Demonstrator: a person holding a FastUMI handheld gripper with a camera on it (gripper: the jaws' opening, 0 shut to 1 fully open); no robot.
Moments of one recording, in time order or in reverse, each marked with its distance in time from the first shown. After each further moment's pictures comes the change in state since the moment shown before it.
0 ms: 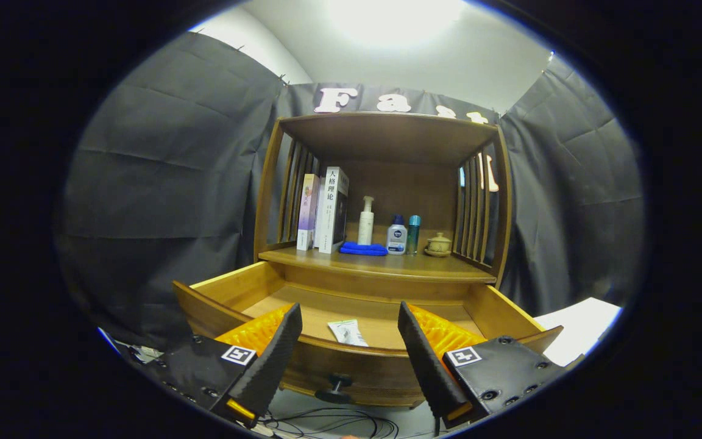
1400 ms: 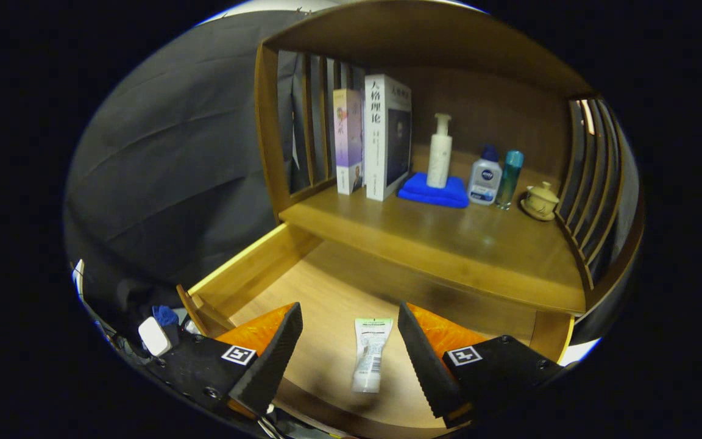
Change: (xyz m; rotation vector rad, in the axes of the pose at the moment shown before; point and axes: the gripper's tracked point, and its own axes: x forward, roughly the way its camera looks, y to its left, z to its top) arm 0.141 0.010 -0.012 -0.040 0.601 0.438
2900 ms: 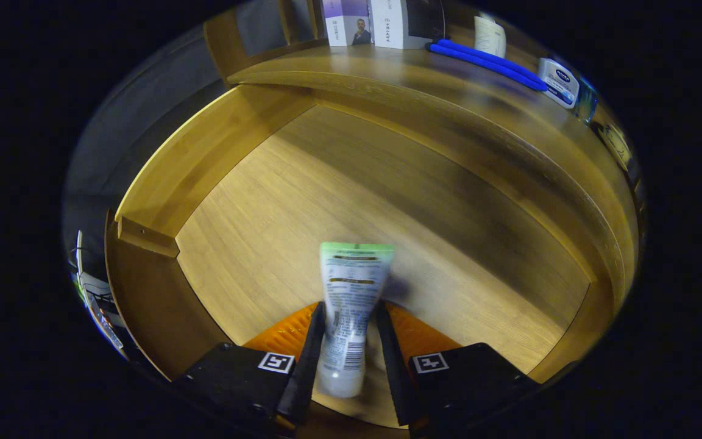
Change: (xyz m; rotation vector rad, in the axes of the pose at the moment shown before) arm 0.082 -0.022 -0.106 -0.030 0.519 0.095
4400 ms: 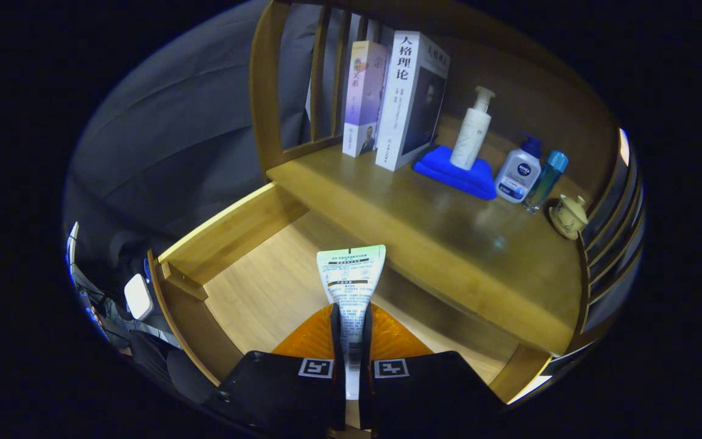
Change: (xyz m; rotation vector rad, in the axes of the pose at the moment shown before) arm -0.106 0.001 0.080 -0.080 -0.364 -0.141
